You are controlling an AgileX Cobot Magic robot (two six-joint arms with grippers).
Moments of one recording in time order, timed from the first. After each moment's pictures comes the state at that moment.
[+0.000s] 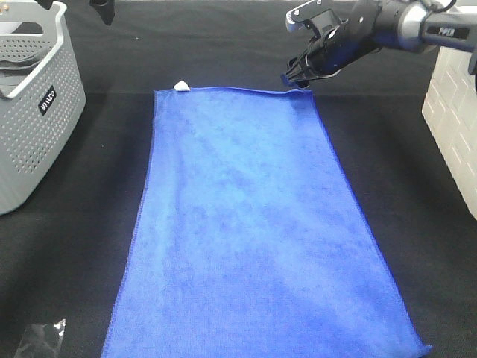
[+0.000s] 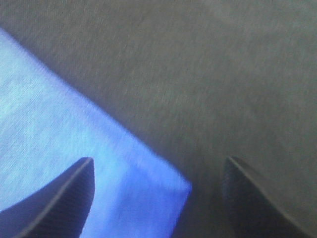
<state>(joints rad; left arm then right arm) -0.21 2.35 -2.51 0.17 1.21 -0.01 0.19 2.54 -2.10 0.20 0.34 -0.56</state>
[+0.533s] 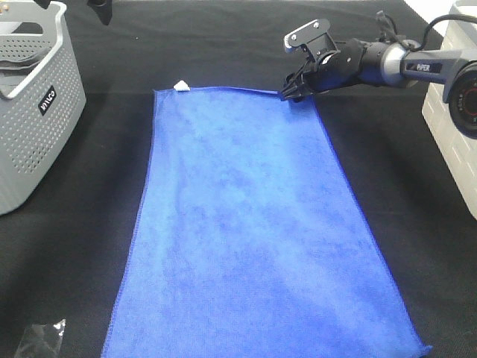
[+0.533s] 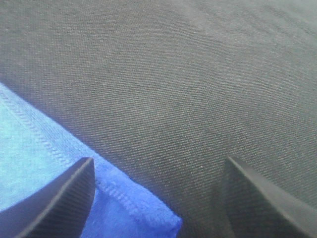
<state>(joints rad) -0.21 2.35 -2.51 0.18 1.21 -0.01 0.19 2.64 -2.10 0.23 0.08 -0.61</state>
